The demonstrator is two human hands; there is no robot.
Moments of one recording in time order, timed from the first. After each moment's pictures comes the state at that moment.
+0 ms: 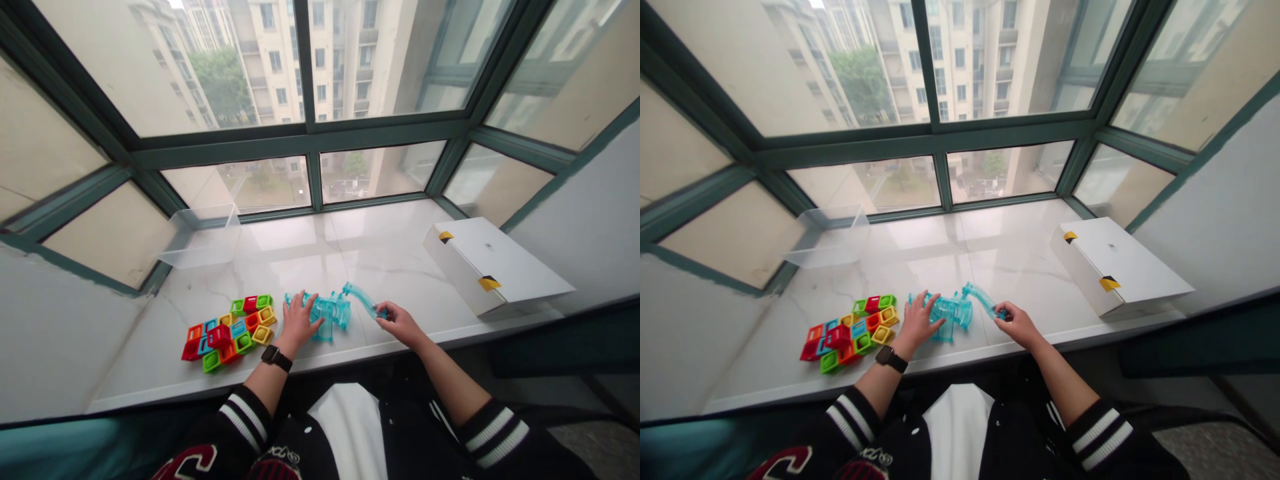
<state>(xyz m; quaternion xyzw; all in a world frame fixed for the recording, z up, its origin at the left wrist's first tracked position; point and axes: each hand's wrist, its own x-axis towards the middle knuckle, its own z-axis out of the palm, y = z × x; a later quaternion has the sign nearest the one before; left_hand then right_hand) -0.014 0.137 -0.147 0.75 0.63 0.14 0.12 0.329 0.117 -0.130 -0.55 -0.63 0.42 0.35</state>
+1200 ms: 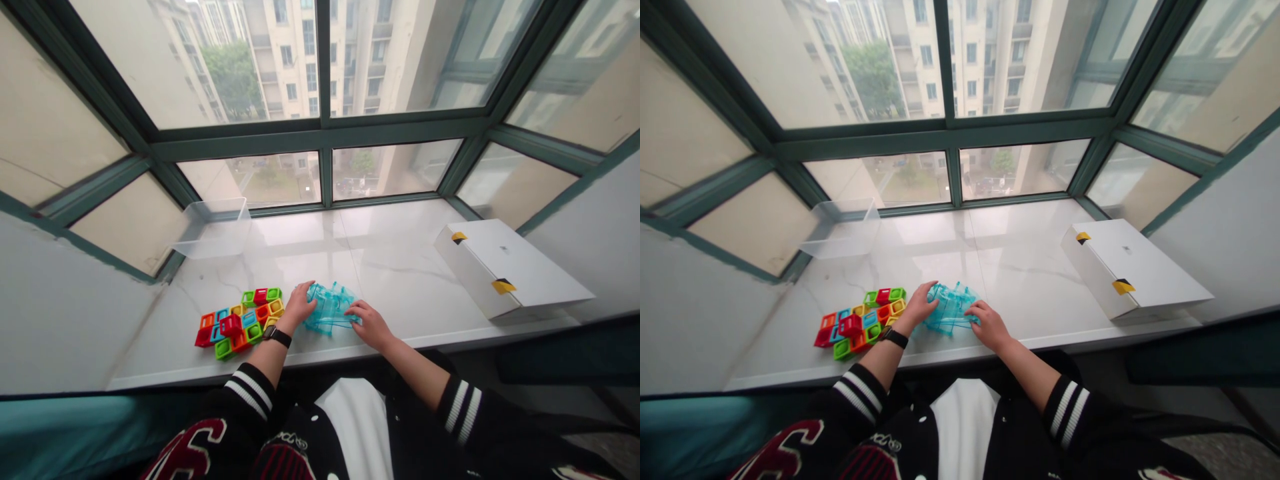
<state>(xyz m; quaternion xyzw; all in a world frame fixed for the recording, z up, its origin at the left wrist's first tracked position) -0.052 0.180 -0.158 0.72 0.61 0.26 0.23 0.227 0.121 -0.150 -0.46 -0.78 0.27 0.32</state>
